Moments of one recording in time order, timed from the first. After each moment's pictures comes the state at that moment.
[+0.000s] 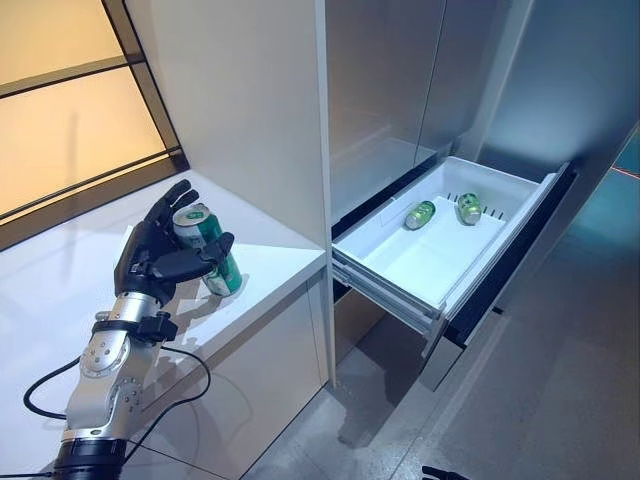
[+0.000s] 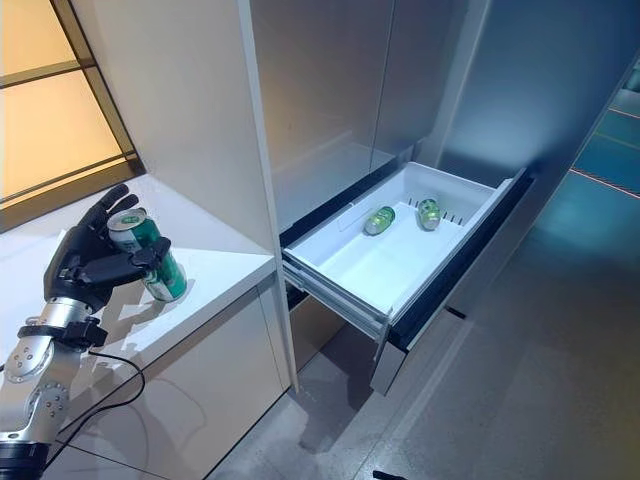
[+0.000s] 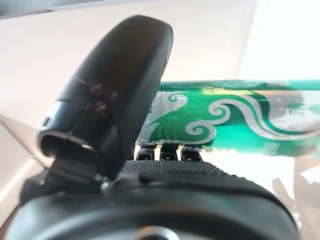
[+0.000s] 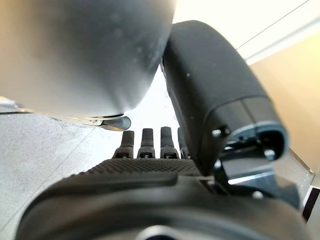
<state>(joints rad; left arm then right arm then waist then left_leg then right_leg) -0.04 0.60 0.17 0.00 -0.67 -0.05 -0.10 0.04 -0.23 0.13 1.23 0.23 0.01 0.17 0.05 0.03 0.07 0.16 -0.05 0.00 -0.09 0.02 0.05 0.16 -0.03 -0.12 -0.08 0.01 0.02</state>
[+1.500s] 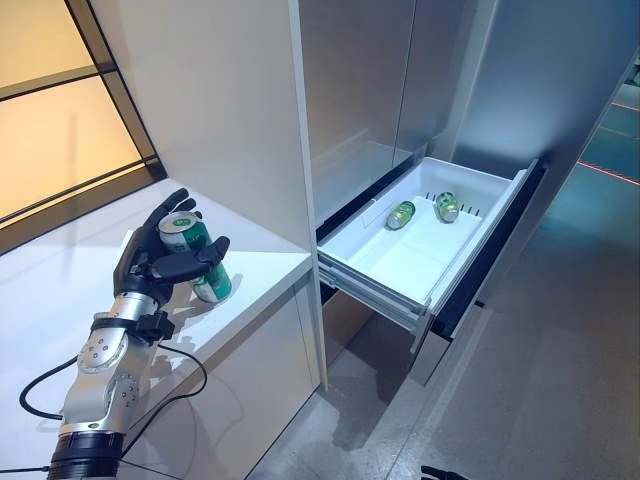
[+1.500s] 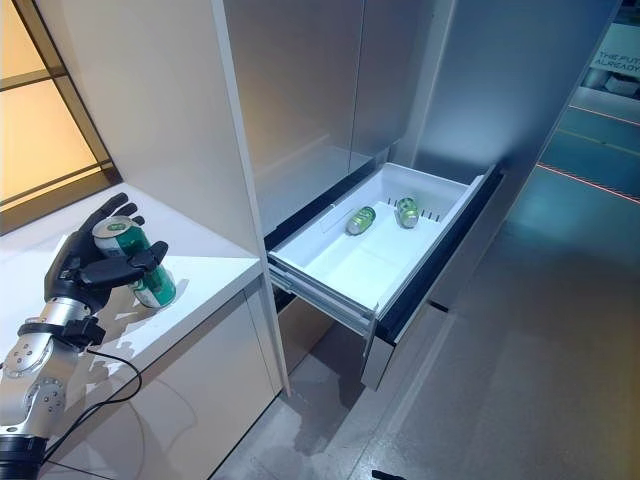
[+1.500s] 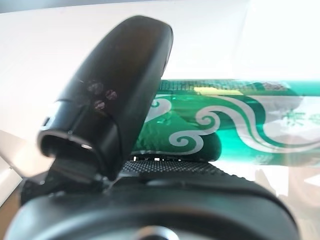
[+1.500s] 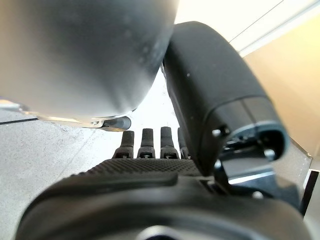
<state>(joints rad) -0.07 0.61 0.17 0.07 -0.67 -0.02 -0.10 0.04 -0.23 0.14 1.23 0.24 0.01 0.17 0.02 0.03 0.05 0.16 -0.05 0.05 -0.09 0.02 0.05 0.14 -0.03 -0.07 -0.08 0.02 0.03</state>
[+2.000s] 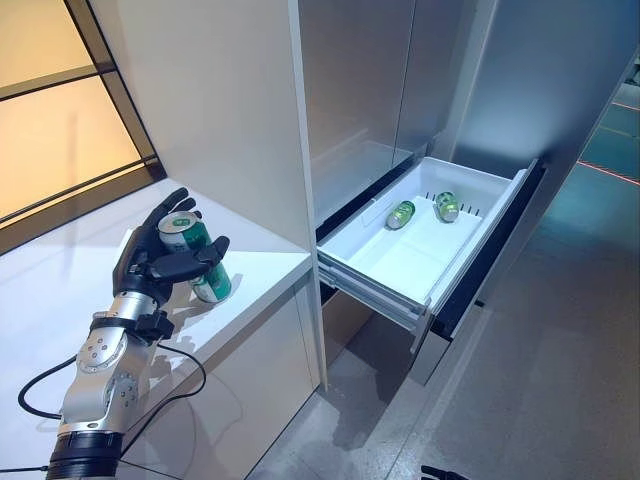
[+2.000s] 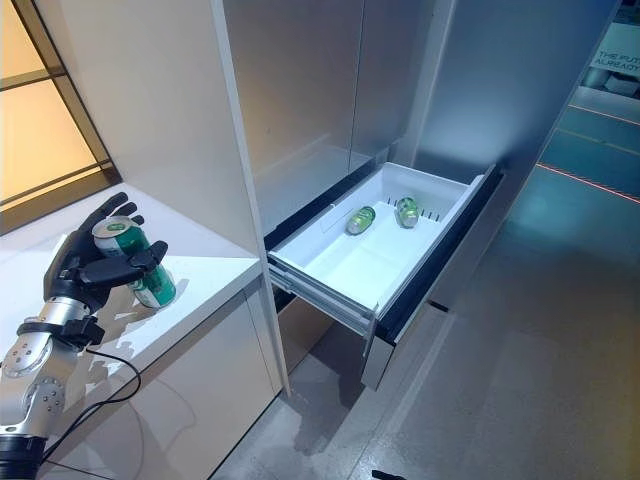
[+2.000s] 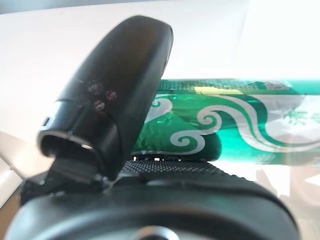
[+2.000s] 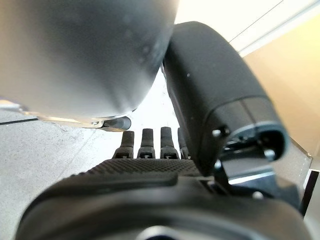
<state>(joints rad) -0.07 0.61 0.17 0.07 -0.67 -0.02 -0.10 0.04 -0.23 0.14 1.23 0.24 0.01 0.17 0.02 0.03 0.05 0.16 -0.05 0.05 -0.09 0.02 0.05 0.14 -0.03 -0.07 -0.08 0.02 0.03</state>
